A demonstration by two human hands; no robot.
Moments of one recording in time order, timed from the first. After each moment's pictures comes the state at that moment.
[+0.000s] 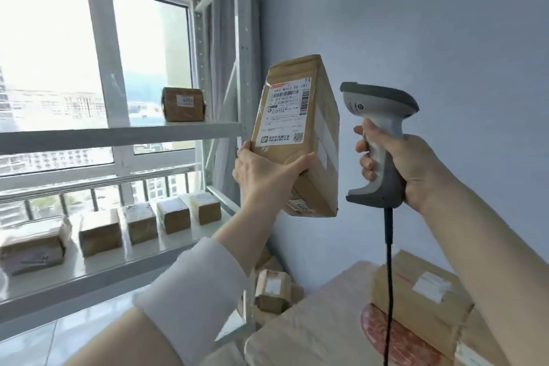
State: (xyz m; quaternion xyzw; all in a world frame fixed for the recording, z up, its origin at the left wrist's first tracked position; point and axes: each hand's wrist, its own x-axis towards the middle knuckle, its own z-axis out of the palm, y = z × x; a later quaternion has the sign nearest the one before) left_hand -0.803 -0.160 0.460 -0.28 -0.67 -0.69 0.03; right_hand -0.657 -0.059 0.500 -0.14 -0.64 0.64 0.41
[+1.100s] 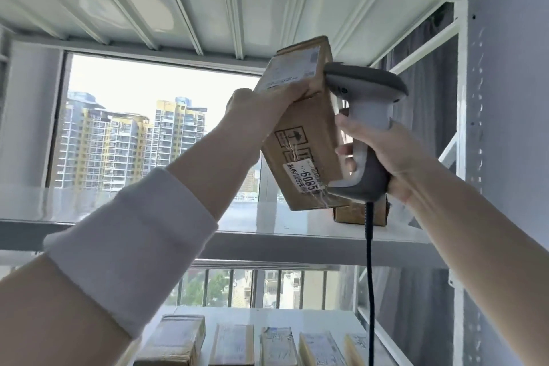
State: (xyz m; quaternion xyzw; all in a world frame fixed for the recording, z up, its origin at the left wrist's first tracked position) left_hand -1.132 -0.326 0.660 -0.21 -0.65 -0.69 0.24; right_hand -1.102 -0.165 0.635 0.17 -0.67 0.66 0.29
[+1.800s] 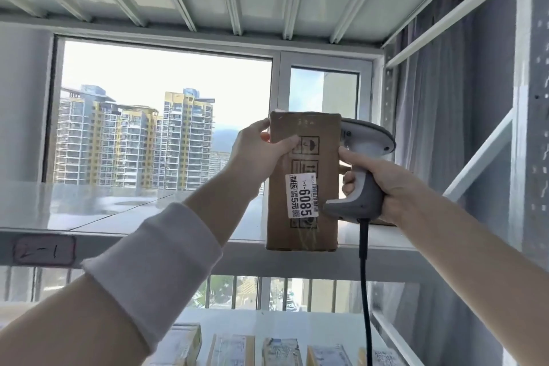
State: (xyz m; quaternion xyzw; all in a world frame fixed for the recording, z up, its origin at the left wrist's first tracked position) left_hand -1.266 -0.295 0.615 -0.26 -0.68 -0.64 0.23; right_hand -1.237 -0.116 0.605 0.03 -0.61 0.79 0.10
